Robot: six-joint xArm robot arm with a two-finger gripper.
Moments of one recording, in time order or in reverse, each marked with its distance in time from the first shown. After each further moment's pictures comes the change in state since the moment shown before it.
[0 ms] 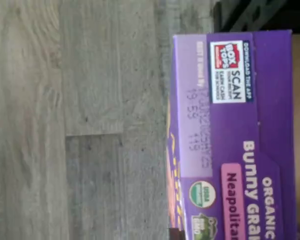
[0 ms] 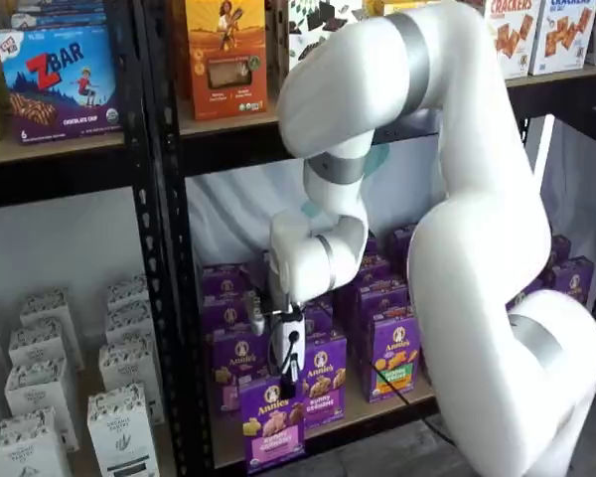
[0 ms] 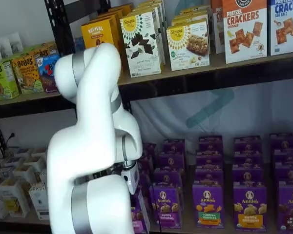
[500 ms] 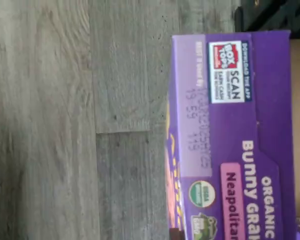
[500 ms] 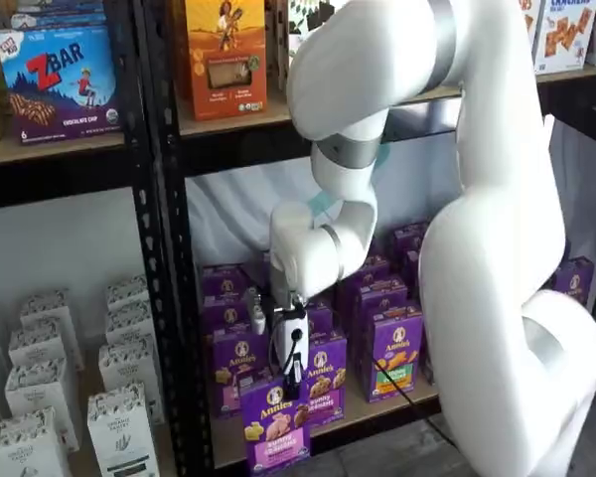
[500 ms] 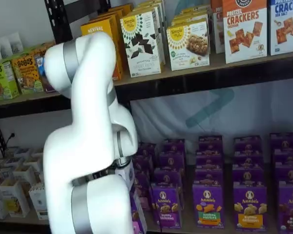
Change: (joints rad) arm 0.035 -0.149 0.140 -0.069 0.016 0.101
